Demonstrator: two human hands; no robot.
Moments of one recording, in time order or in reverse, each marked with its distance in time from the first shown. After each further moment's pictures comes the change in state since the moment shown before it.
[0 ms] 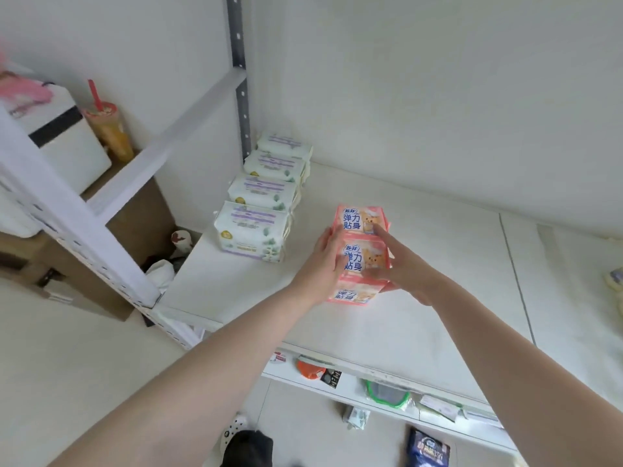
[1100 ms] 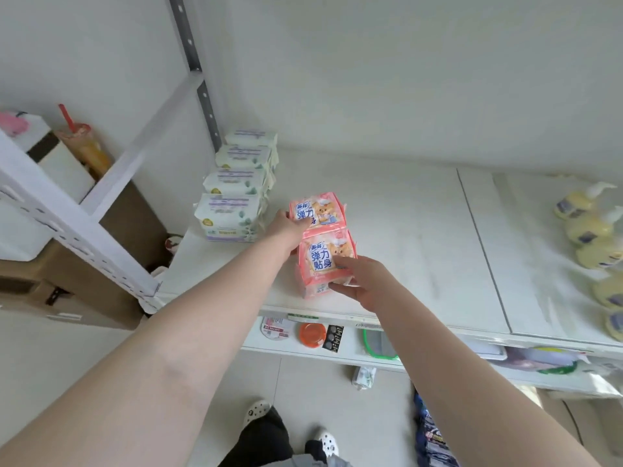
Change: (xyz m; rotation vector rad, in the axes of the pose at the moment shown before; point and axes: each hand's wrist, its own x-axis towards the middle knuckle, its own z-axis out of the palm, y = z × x) left_hand -0.005 0.041 -0.020 -0.331 0.146 -0.623; right_hand -0.080 0.021 0.068 0.754 0.294 0.319
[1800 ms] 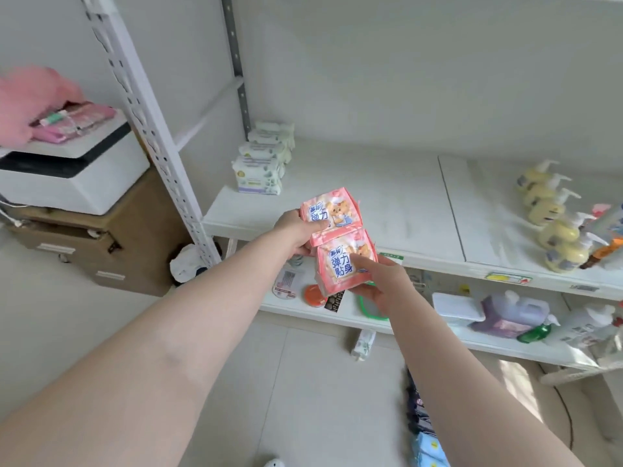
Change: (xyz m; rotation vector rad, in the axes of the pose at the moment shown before) left_hand -0.240 -0.069 -0.008 -0.091 -0.098 0.067; right_hand -0.181 0.122 -0.081 0.022 -0.011 -0.167
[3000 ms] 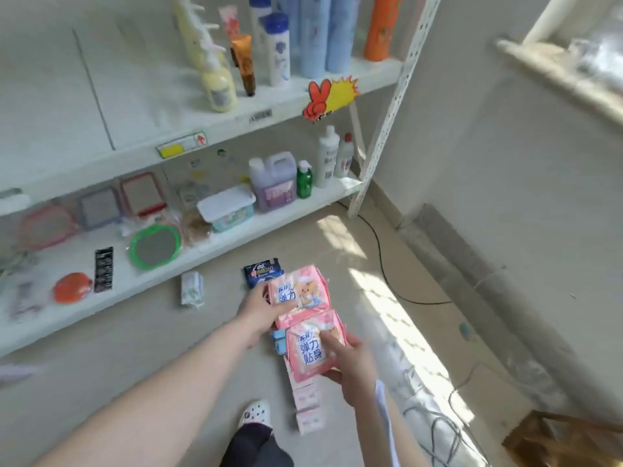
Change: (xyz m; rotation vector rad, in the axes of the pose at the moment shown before) left_hand -0.143 -0.285 0.492 0.435 -0.548 -0.179; right_hand -0.137 0.276 -0.480 0.372 0.558 0.247
